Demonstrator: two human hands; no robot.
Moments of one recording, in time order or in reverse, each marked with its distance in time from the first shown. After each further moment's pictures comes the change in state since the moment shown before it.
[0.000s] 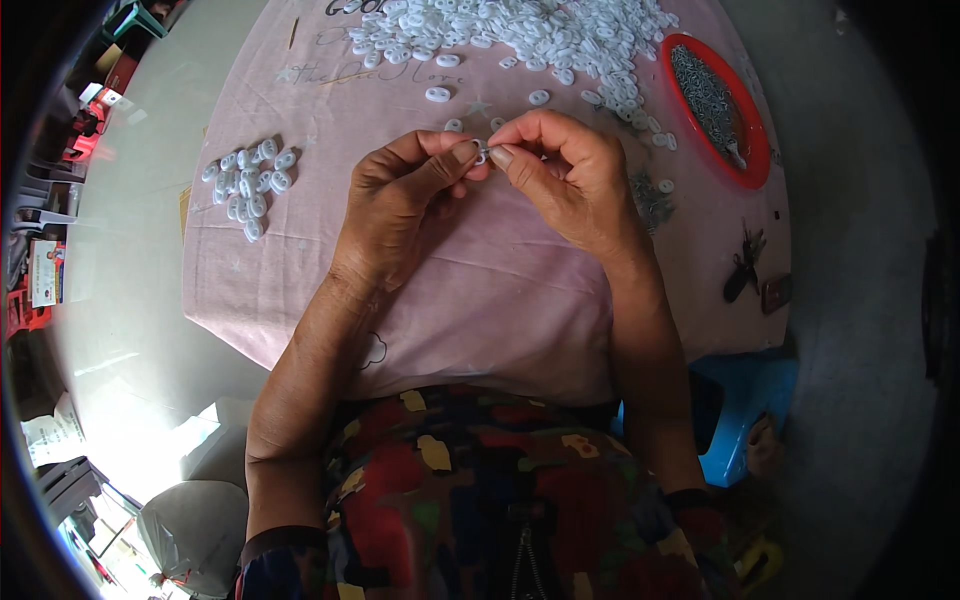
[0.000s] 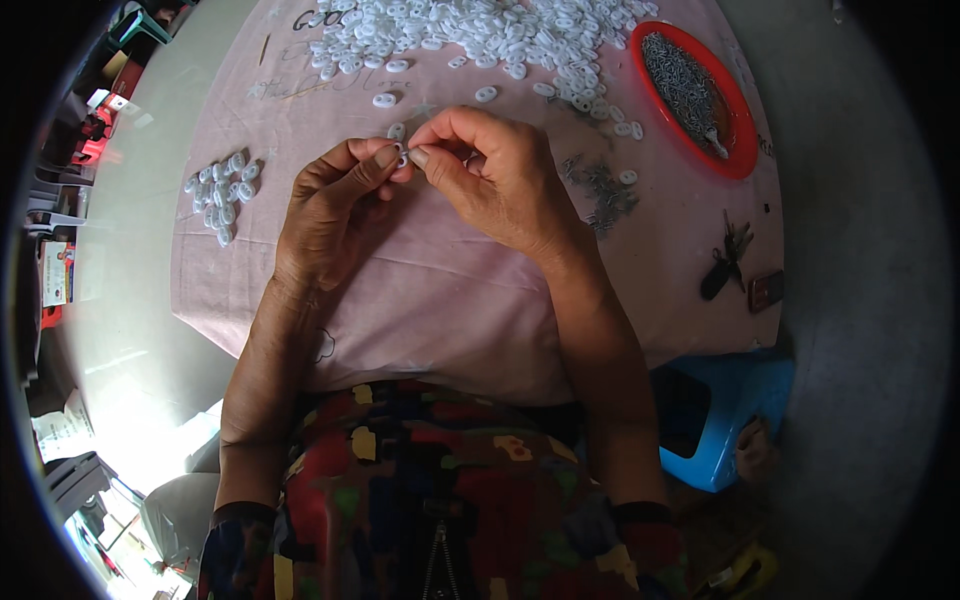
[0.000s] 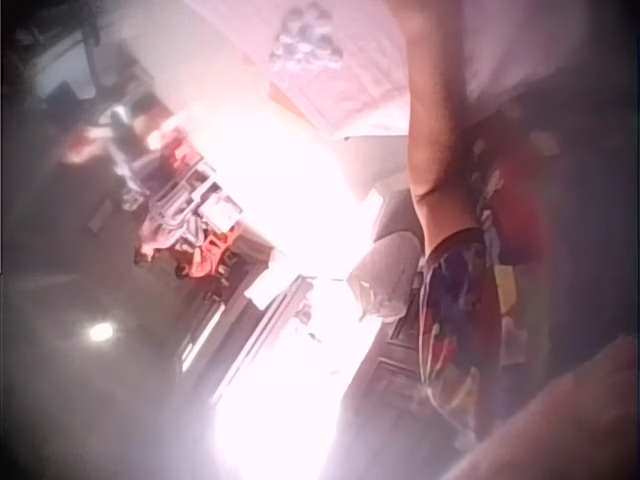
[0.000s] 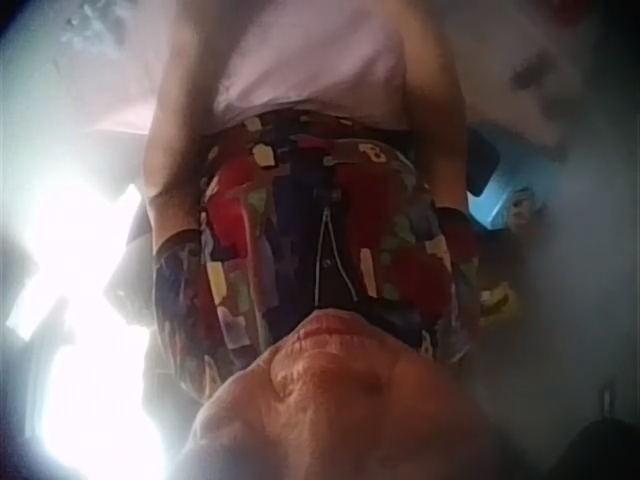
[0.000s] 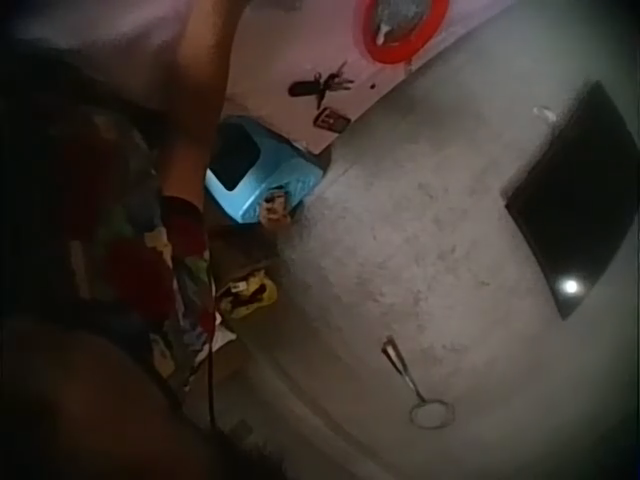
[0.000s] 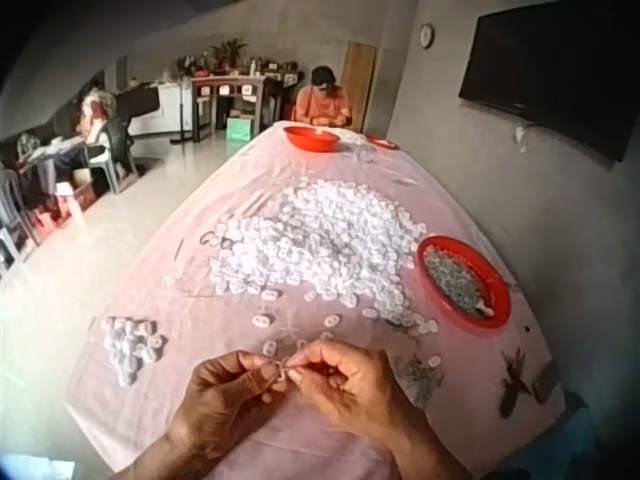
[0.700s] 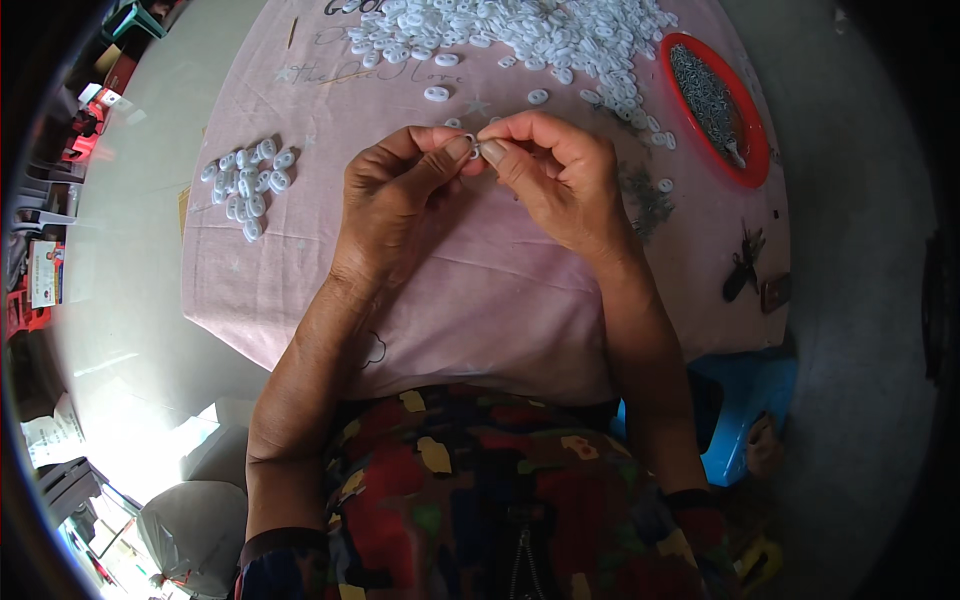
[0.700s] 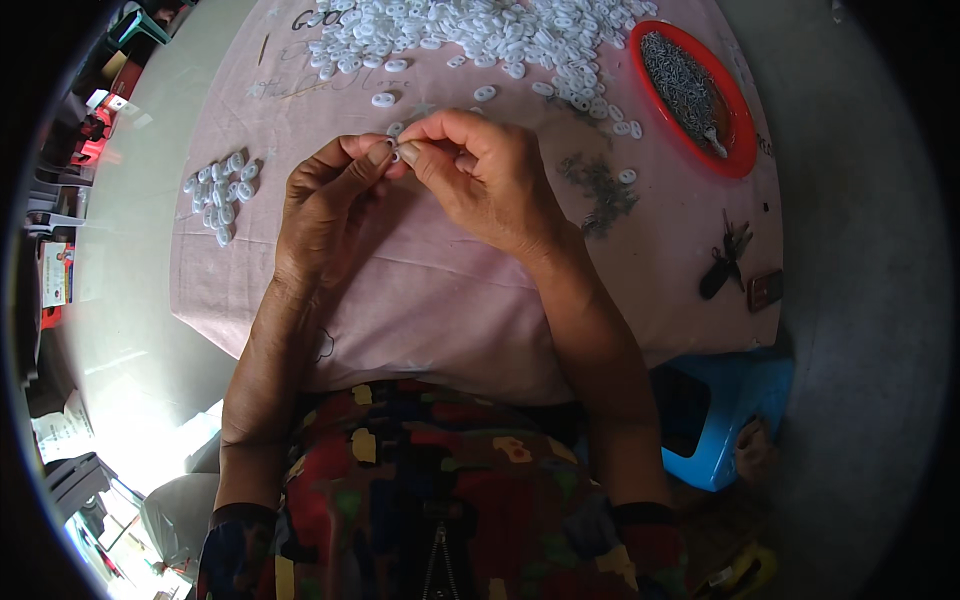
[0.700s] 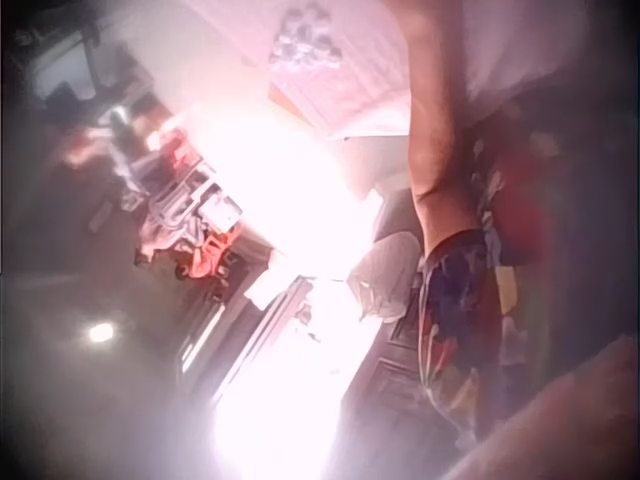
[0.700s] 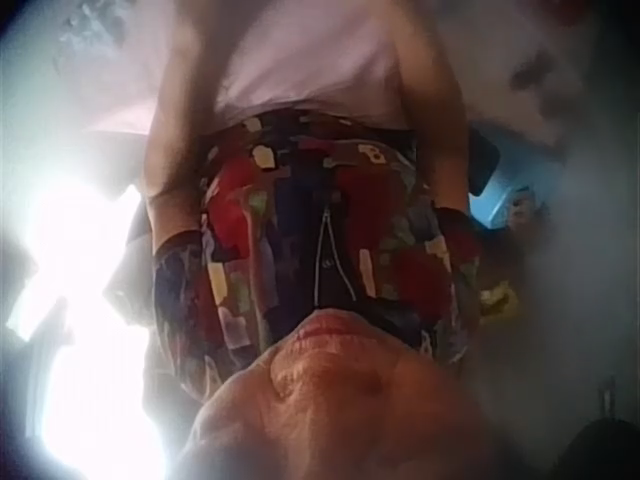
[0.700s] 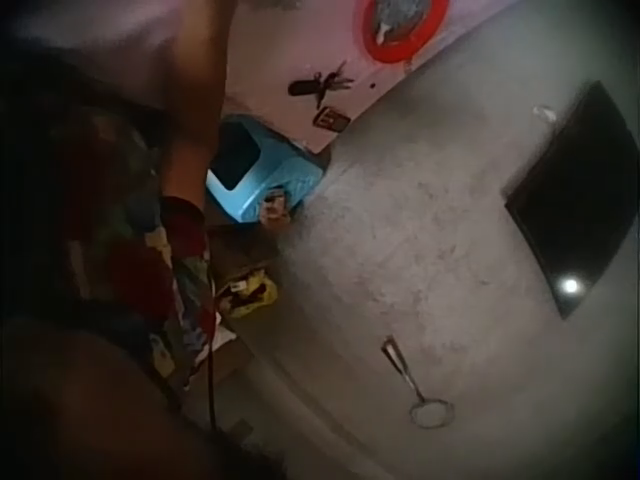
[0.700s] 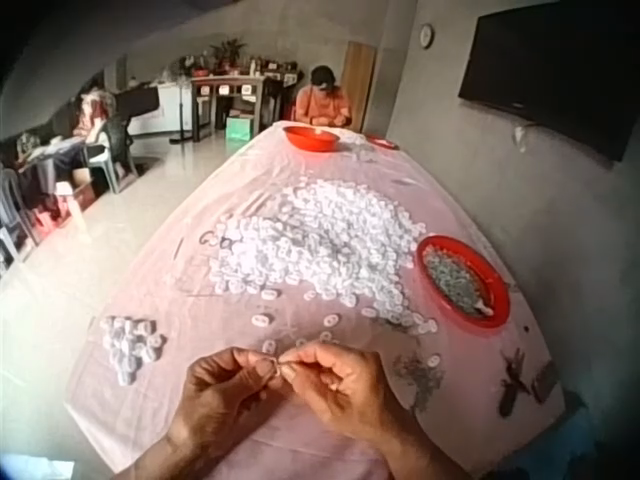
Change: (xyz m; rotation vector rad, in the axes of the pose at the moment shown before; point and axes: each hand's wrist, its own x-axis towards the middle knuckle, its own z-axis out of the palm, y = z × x) left_hand 0.002 -0.003 0.000 0.004 0.039 0.100; right_hand 0.001 0.002 0.015 0.086 0.083 -0.046
